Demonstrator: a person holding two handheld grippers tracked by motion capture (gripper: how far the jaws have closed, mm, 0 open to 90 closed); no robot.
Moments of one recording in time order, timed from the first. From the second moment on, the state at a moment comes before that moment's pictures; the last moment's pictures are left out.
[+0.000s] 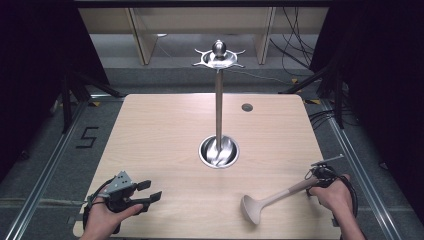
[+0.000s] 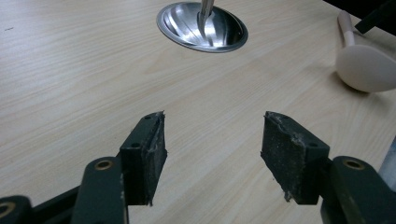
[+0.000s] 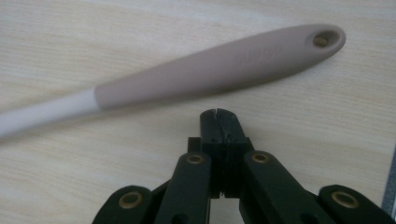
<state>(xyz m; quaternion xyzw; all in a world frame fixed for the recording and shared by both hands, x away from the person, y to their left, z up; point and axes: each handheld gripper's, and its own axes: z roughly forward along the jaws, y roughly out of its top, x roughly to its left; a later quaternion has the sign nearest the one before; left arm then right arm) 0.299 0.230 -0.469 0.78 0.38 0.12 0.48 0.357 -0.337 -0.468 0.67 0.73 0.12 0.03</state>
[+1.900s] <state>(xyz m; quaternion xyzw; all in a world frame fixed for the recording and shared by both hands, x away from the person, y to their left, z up) 0.297 0.233 -0.469 0.78 0.39 0.12 0.48 0.426 -0.270 -0.457 0.72 0.68 0.15 0.03</state>
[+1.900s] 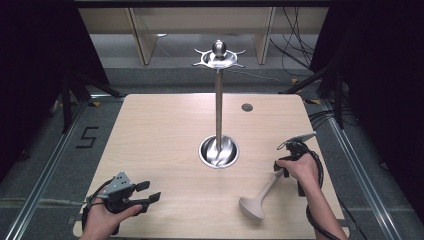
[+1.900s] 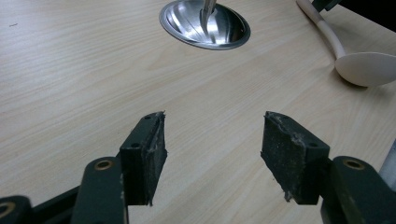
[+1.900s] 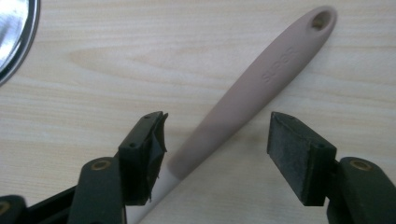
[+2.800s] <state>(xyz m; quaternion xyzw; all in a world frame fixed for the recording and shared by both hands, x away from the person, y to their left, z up) 0.296 0.234 -0.469 0.78 0.39 0.12 0.48 0.441 -0.246 -0.471 0.71 0.69 0.10 0.02</state>
